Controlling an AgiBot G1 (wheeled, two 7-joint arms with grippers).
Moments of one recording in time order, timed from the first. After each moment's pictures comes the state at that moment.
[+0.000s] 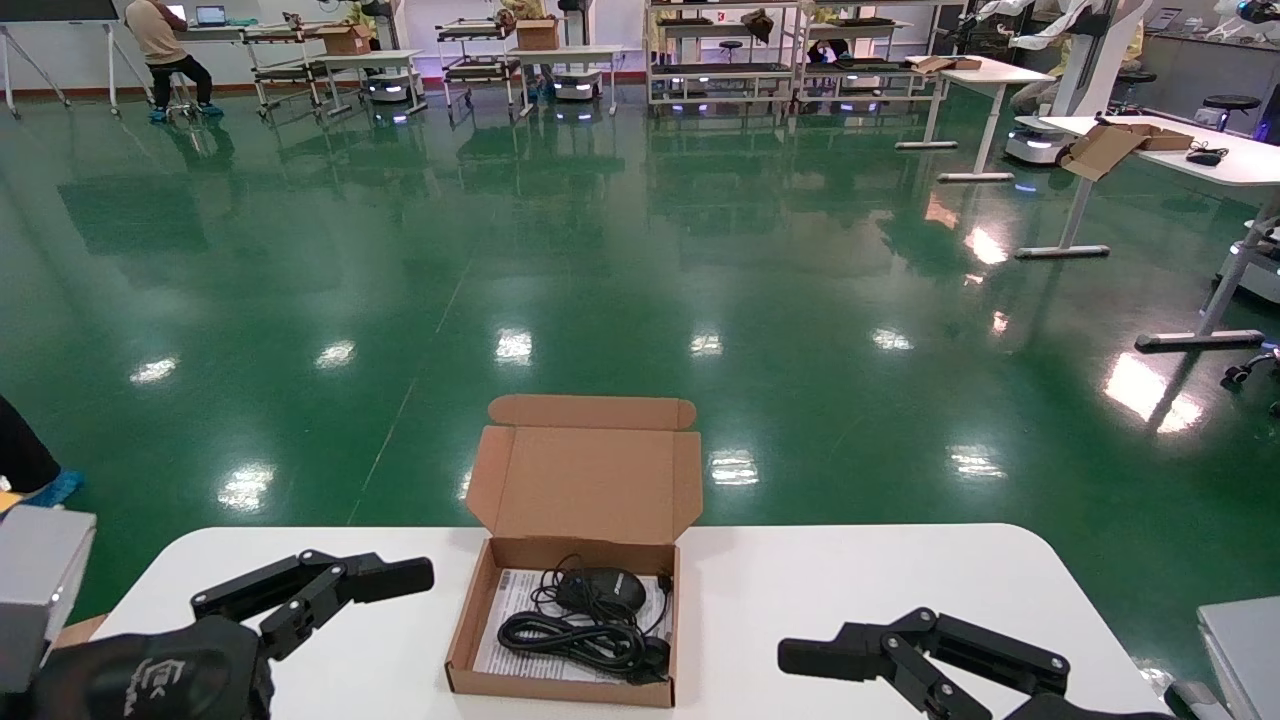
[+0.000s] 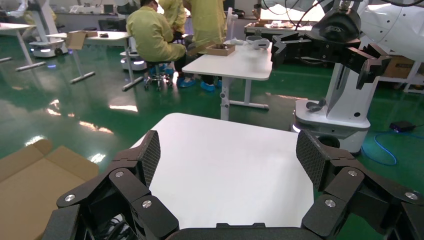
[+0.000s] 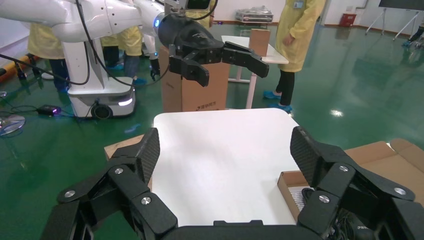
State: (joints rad) left arm -1.04 0.53 0.38 -1.18 0.60 1.37 -0.11; right arm 1.08 -0.61 -0.28 1.28 -0.73 -1.49 0.19
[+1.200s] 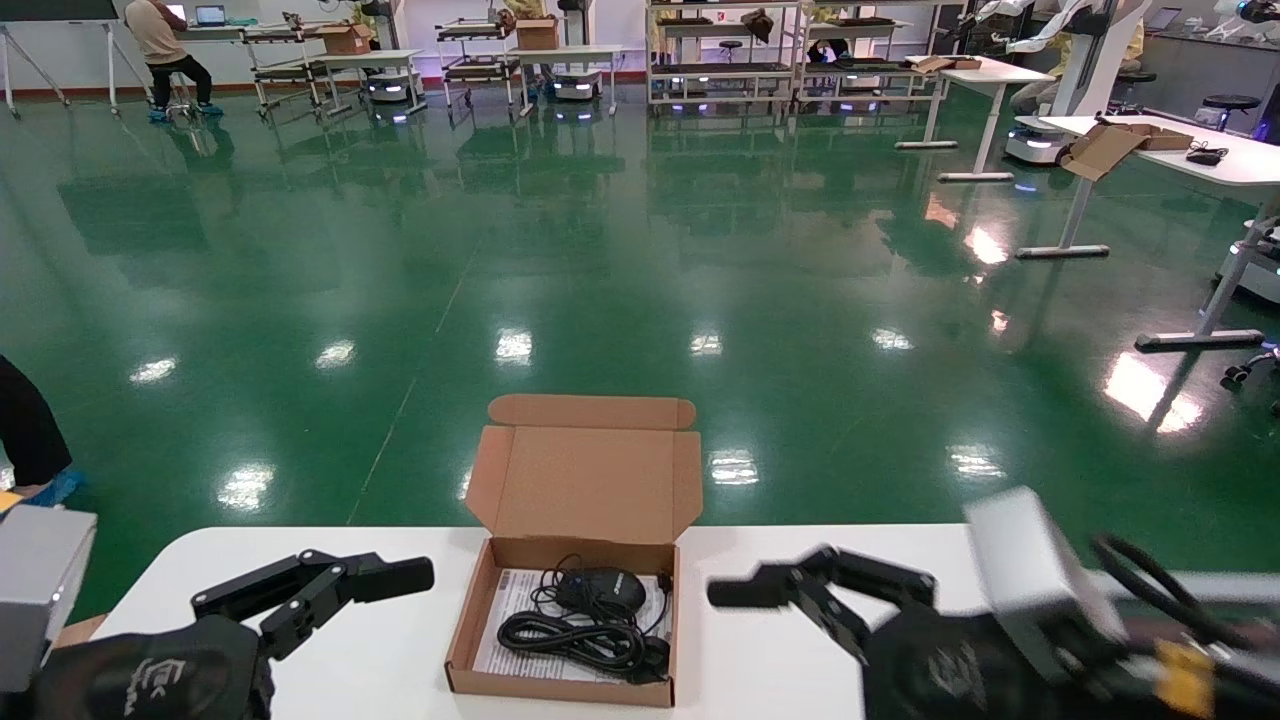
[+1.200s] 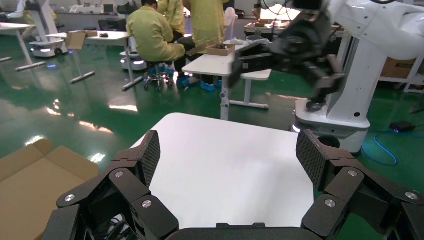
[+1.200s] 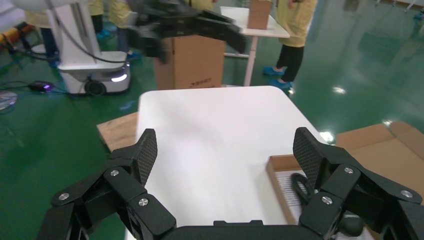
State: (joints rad) left arm -1.04 0.53 0.38 -1.18 0.60 1.37 -0.11; right arm 1.32 -0.78 -0.42 1.13 -0.95 -1.47 0.25
